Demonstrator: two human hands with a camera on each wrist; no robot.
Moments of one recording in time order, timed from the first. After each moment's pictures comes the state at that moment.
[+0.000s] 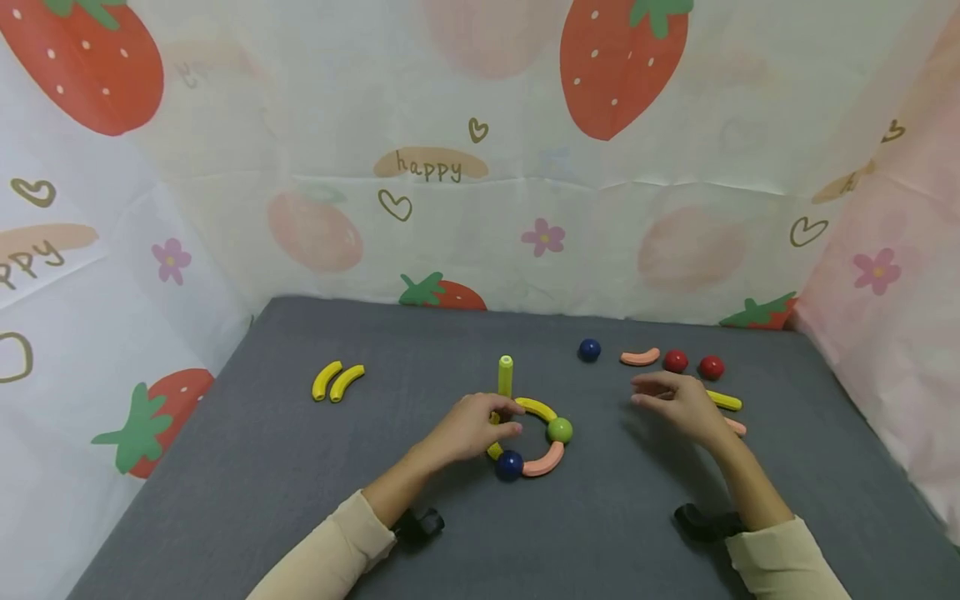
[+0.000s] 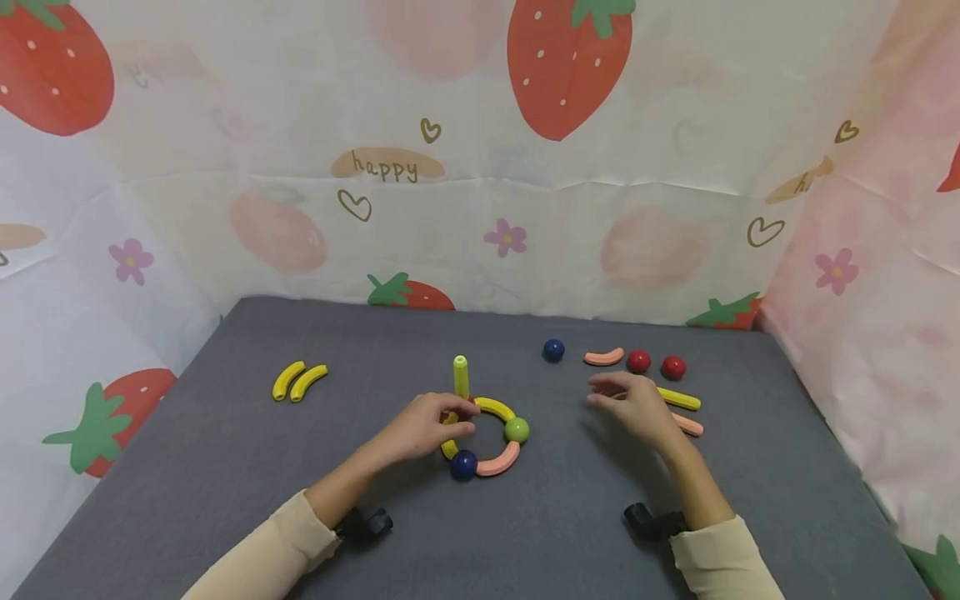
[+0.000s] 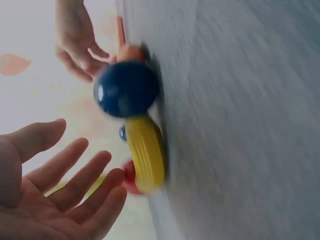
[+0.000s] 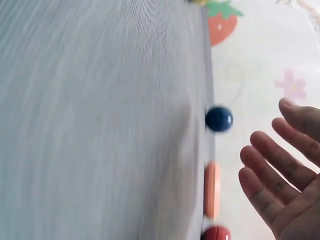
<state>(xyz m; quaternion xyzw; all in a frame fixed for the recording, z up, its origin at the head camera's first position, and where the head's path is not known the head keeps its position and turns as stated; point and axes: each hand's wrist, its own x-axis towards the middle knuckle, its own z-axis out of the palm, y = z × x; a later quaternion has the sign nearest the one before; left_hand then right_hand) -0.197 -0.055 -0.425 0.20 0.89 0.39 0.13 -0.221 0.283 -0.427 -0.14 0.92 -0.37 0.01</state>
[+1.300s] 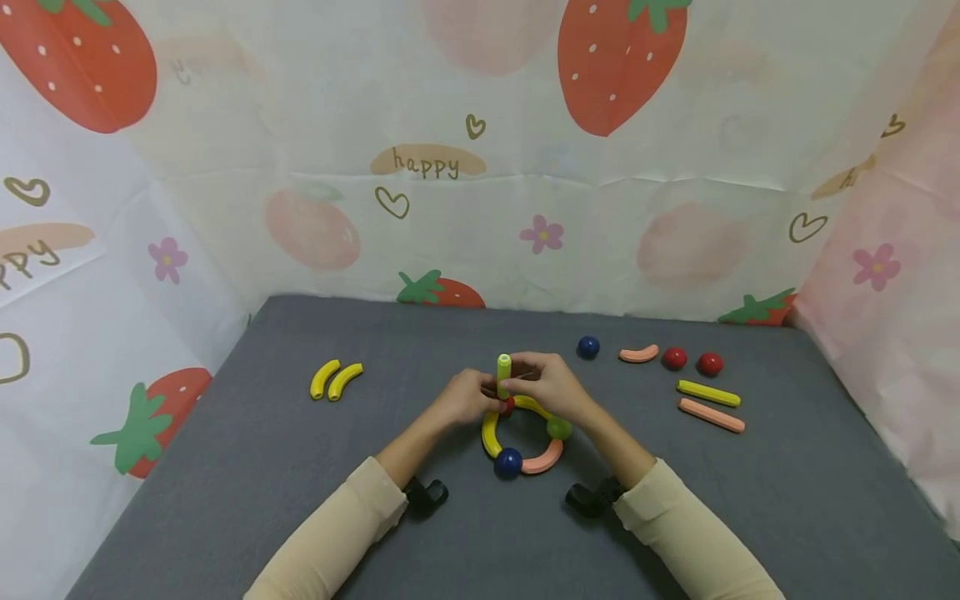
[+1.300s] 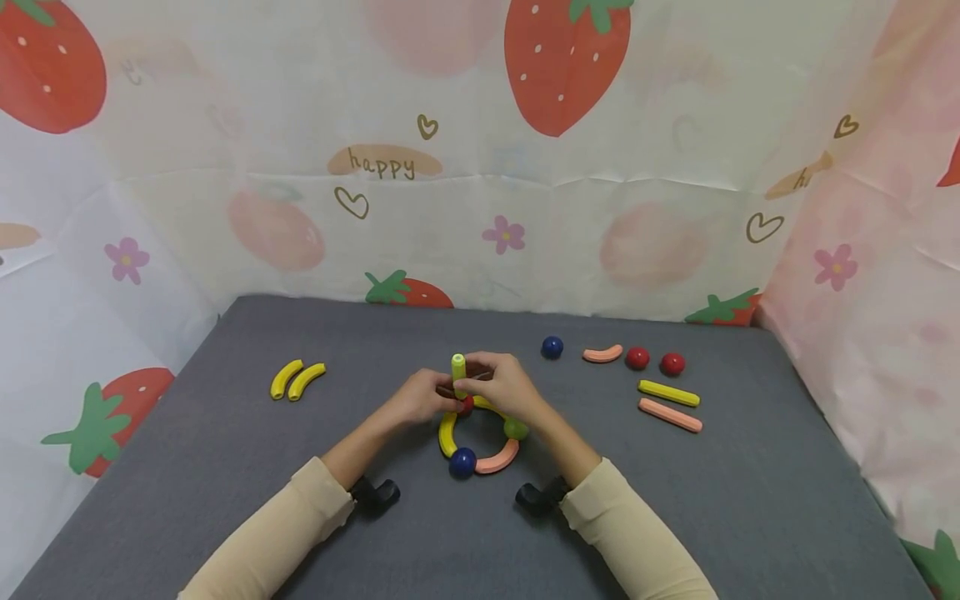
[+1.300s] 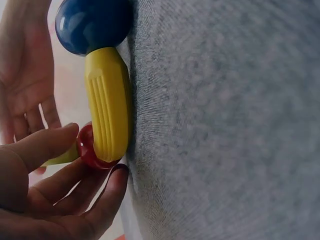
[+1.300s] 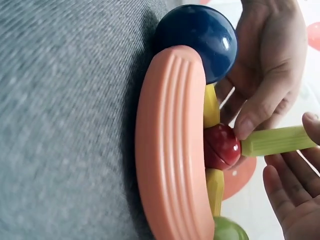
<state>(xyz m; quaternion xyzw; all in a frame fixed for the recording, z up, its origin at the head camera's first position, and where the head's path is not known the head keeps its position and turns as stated) -0.244 -0.059 -0.444 0.13 0.89 0.41 0.16 -0.250 0.124 -0.431 -0.24 0.83 -0.50 0.07</state>
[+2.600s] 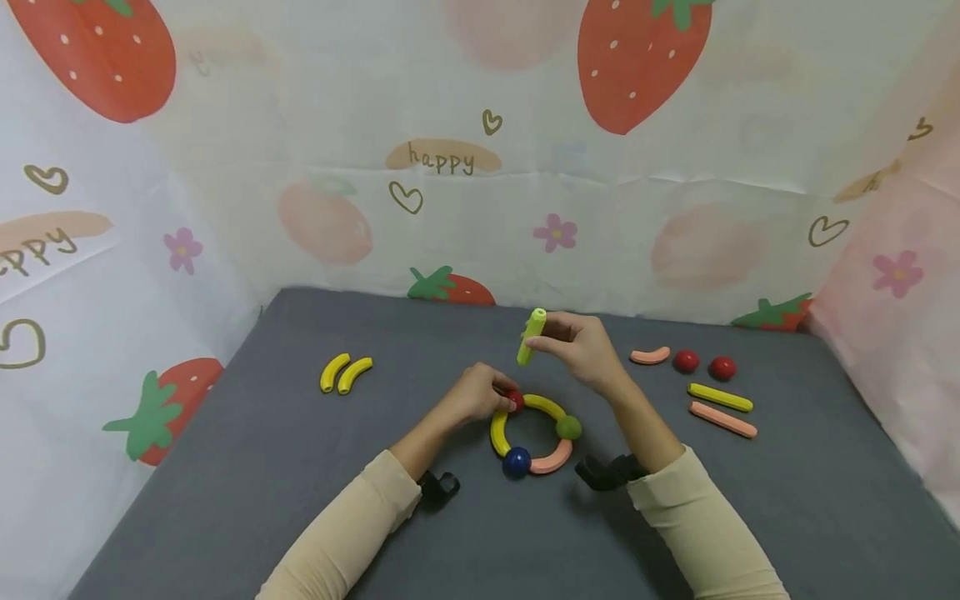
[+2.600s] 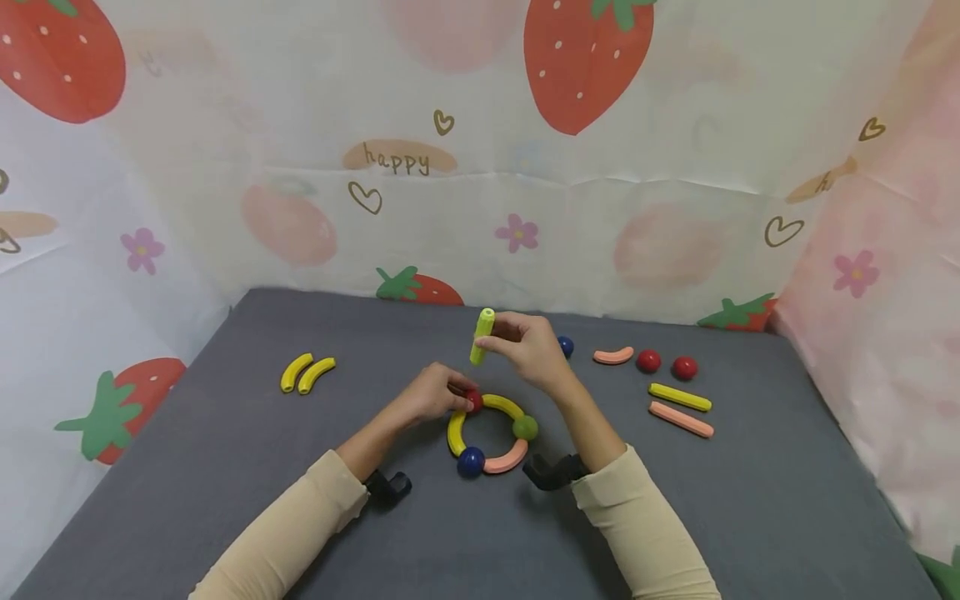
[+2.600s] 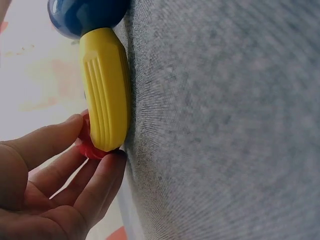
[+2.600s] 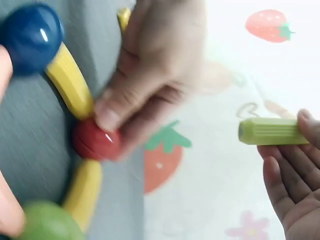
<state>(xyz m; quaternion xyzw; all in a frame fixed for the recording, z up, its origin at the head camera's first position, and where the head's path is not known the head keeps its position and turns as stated) -0.247 -0.054 -0.442 0.09 0.90 0.40 0.17 -0.253 0.135 -0.380 -0.24 0.79 -0.56 -0.01</state>
